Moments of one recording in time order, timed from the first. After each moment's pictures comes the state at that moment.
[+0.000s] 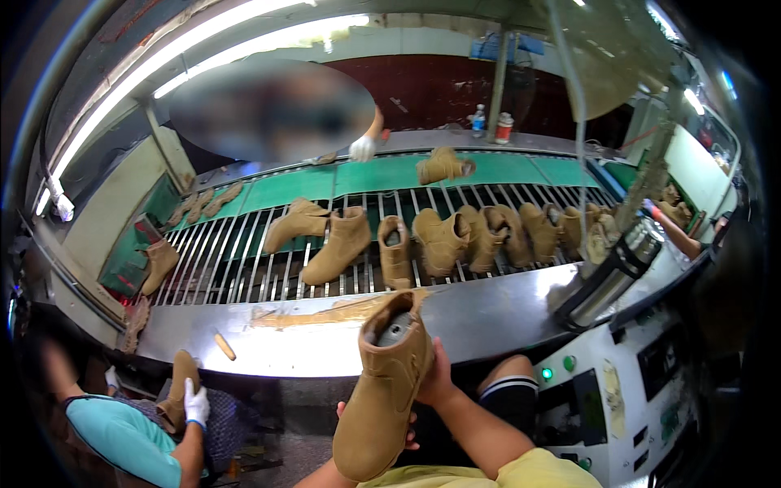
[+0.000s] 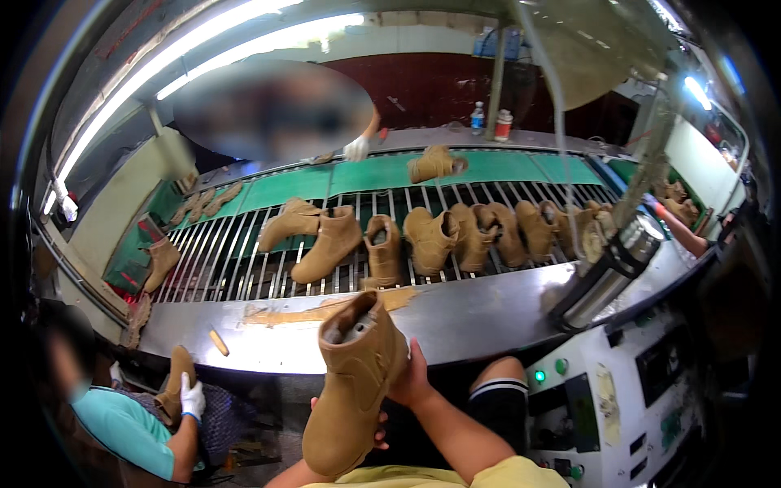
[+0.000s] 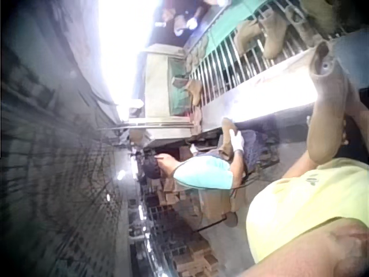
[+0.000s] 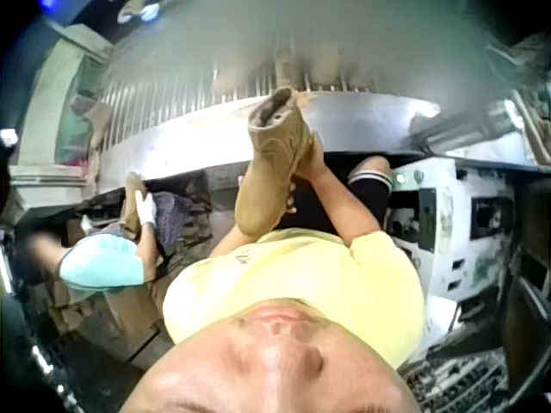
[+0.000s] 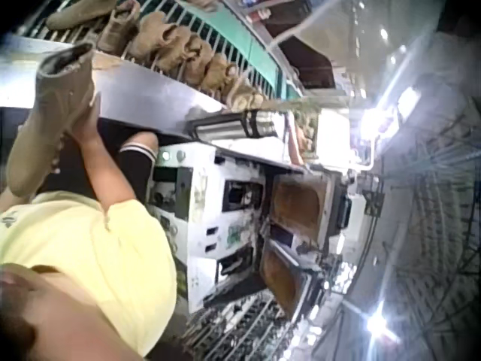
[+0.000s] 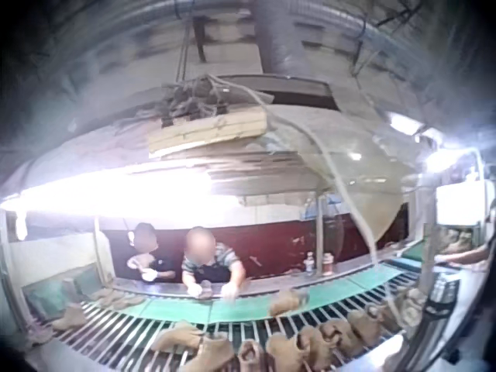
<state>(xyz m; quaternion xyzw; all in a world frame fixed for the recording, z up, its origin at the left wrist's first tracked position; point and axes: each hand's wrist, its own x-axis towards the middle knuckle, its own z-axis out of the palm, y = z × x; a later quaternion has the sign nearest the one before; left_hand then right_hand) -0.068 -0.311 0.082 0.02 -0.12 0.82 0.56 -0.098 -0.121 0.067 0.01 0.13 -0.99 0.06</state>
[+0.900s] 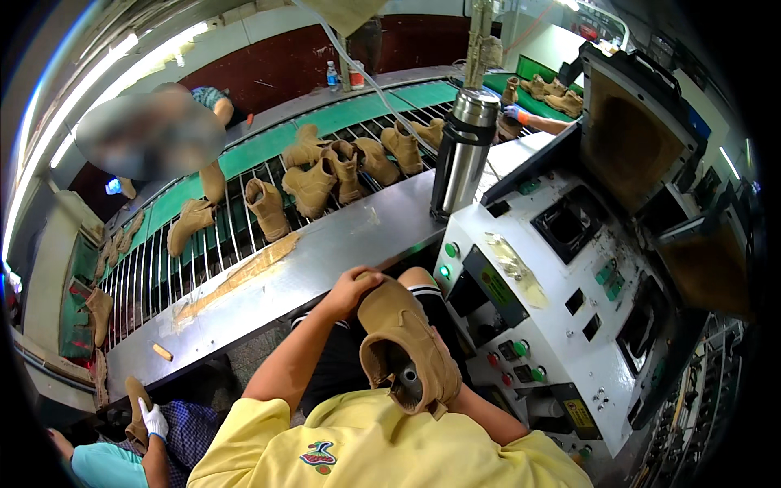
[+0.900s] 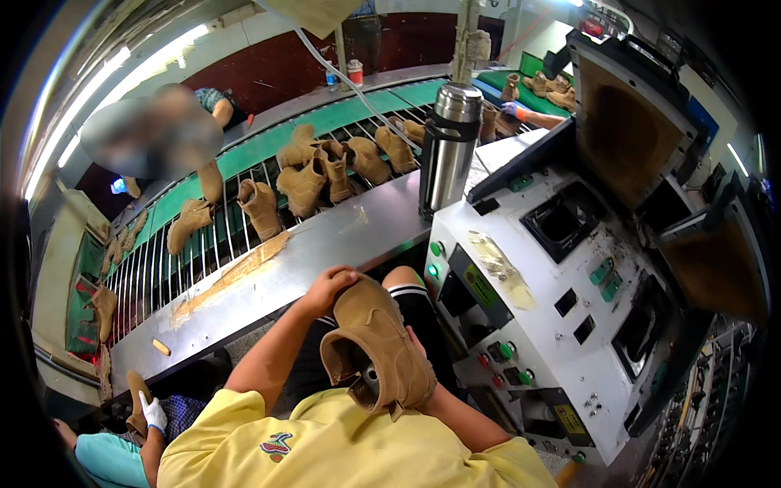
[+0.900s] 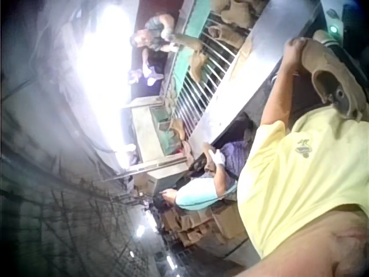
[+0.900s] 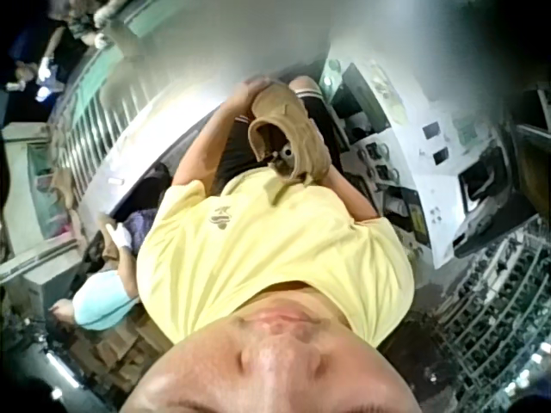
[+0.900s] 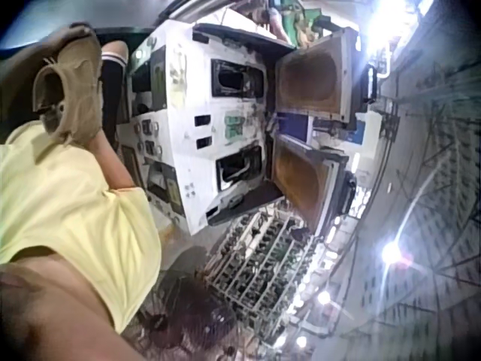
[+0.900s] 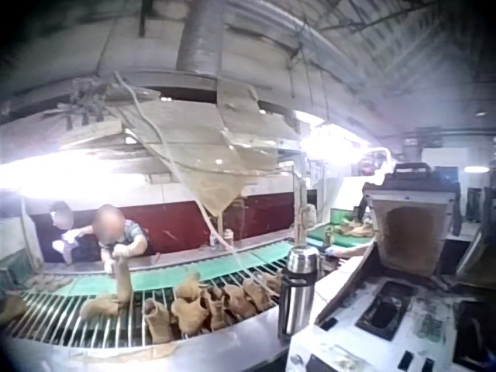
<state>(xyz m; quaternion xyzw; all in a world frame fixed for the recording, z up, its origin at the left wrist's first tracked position) -0.053 -0.101 0.082 0.30 0.58 0.57 0.49 0.199 -0.076 0.068 0.15 0.16 -0.97 -0.11</state>
